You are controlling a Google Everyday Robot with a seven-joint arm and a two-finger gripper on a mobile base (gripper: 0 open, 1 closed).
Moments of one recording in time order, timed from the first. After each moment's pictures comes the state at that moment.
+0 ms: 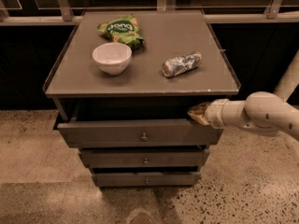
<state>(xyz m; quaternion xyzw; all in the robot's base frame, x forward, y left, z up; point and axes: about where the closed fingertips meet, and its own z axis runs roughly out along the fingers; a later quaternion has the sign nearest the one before) 0.629 -0.185 0.675 -0.44 0.77 0.10 0.44</state>
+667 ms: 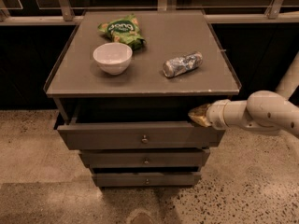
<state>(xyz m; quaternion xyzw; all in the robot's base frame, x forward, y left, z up) 0.621 -0.185 0.675 -0.44 0.78 0.12 0.43</state>
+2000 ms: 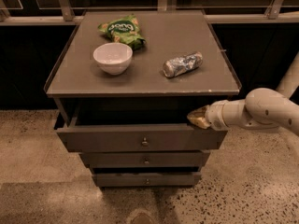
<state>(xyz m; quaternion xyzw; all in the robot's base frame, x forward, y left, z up) 0.611 -0.179 0.671 -0.44 0.79 0.14 0.39</state>
